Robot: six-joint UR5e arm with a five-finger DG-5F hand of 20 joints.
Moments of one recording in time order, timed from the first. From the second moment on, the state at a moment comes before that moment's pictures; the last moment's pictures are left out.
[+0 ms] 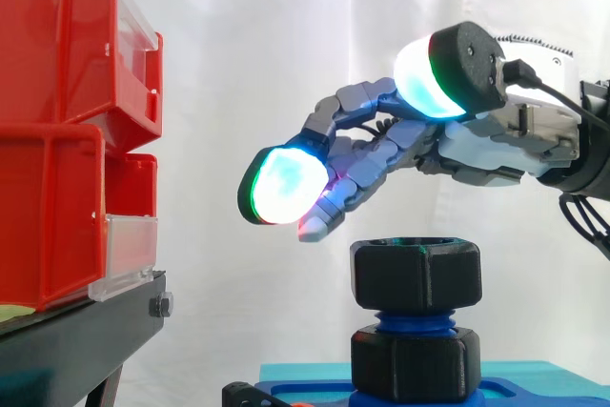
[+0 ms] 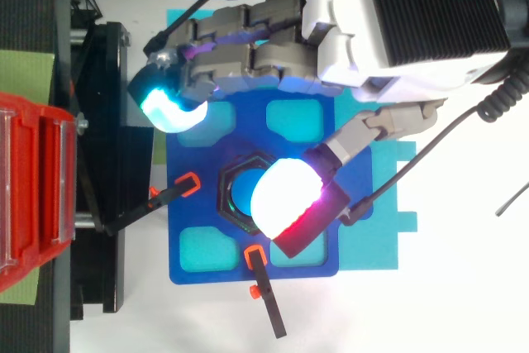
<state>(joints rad) 0.03 -2.24 -1.28 -2.52 -1.77 -1.22</state>
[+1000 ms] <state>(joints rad) 0.05 -2.24 -1.27 -2.64 -1.76 -1.23</state>
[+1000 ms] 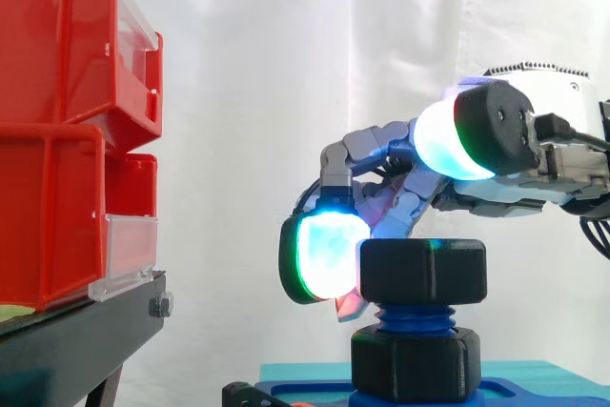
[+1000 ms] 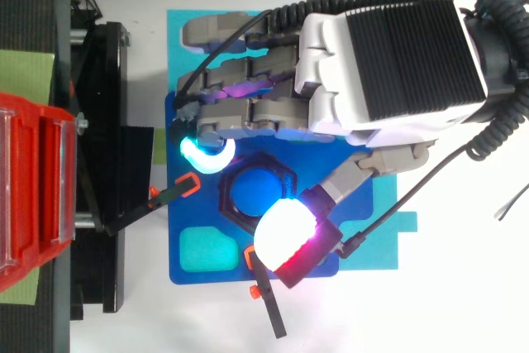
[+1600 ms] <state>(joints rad) 0.04 -2.24 -1.28 -2.64 -1.76 -1.23</state>
